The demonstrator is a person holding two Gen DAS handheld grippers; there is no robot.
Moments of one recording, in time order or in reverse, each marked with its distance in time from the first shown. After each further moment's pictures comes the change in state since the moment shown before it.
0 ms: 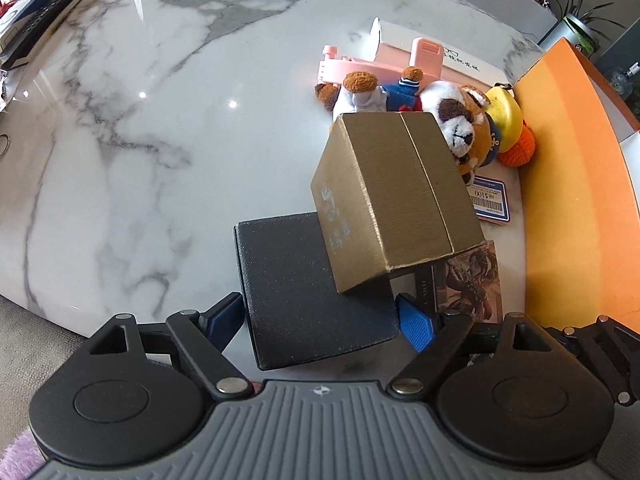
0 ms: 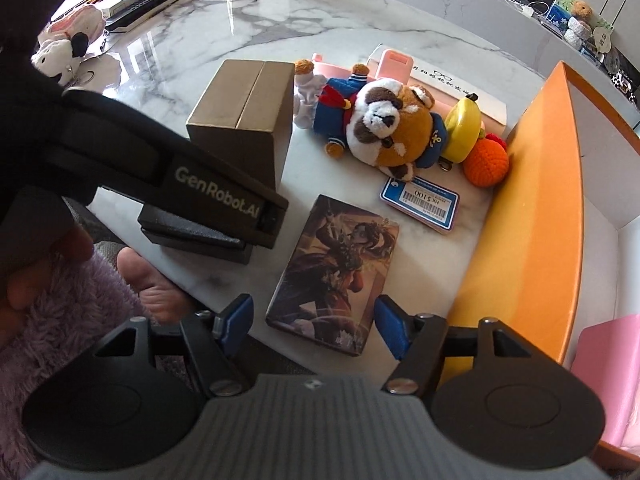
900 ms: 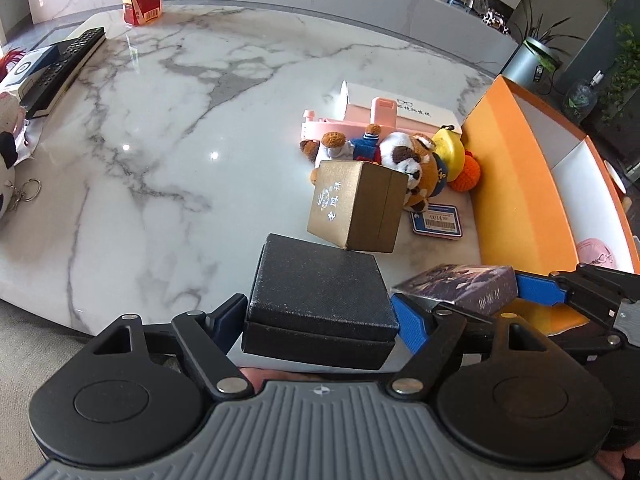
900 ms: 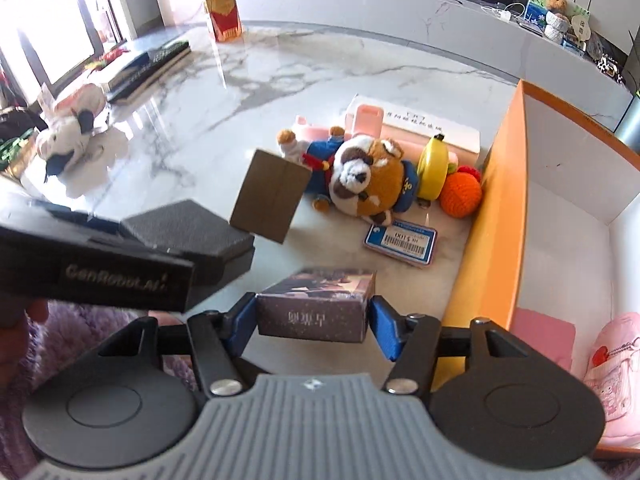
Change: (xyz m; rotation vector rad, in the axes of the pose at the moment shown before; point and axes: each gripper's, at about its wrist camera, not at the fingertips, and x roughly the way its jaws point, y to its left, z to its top) left arm -0.064 0.008 -0.018 0.062 -0.161 -0.057; right arm -0.046 -0.025 0.017 0.124 -0.135 0.075
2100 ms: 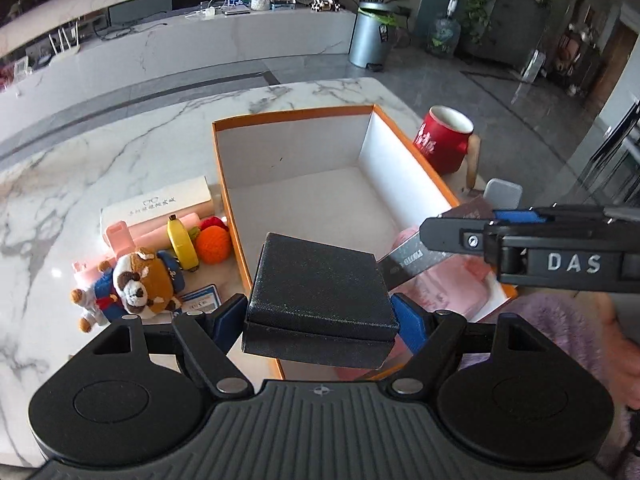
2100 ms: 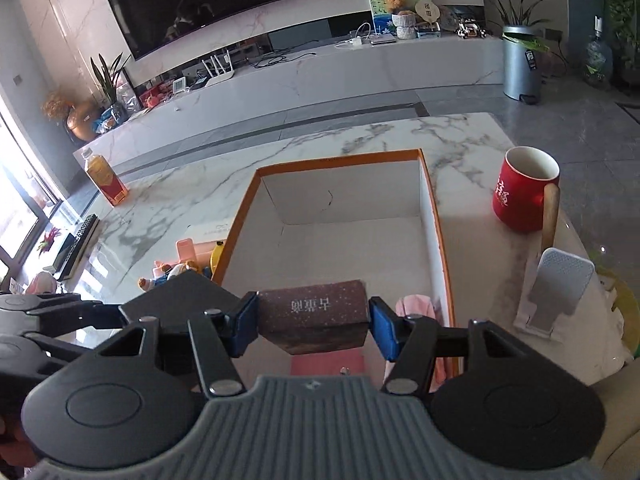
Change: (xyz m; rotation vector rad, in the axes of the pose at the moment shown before) left arm -0.011 -0.228 0.014 0.491 -0.064 -0.113; right arm -0.135 -0.197 -0.042 0.436 -0.226 -0.066
